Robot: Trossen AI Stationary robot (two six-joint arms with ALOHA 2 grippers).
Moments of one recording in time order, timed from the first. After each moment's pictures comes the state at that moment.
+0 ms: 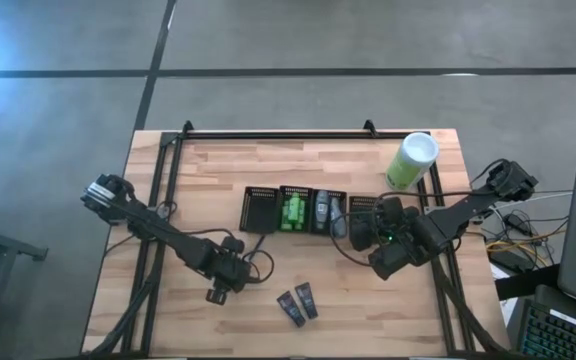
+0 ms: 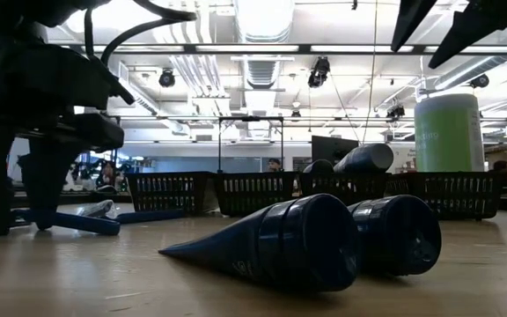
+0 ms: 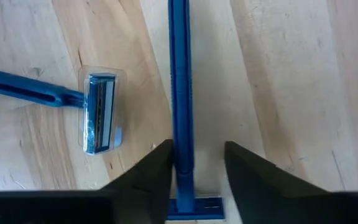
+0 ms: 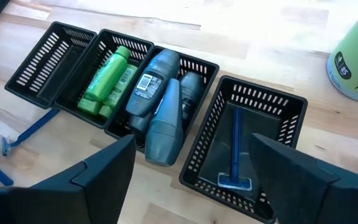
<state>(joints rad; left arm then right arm) -0.49 1.61 0.84 -0.52 -0.07 -0.24 0.53 1.42 1.26 -1.35 0.72 1.82</state>
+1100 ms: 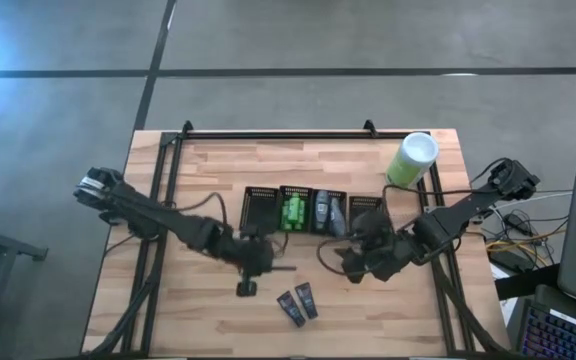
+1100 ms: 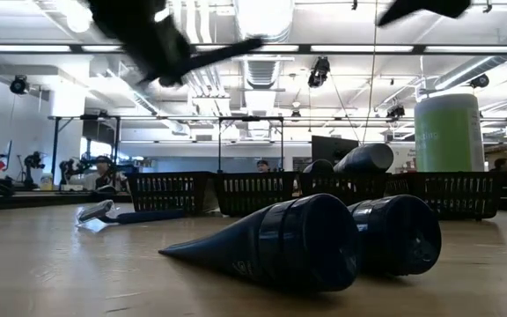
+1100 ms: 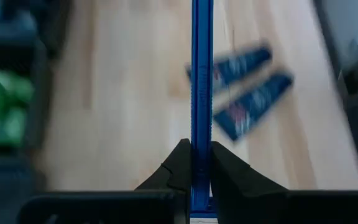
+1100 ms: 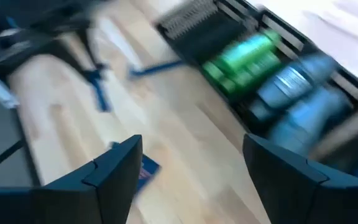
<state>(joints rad) -0.36 1.50 1.09 -0.45 -0.08 -0.31 0.53 1.39 1.26 -0.83 0.57 1.11</state>
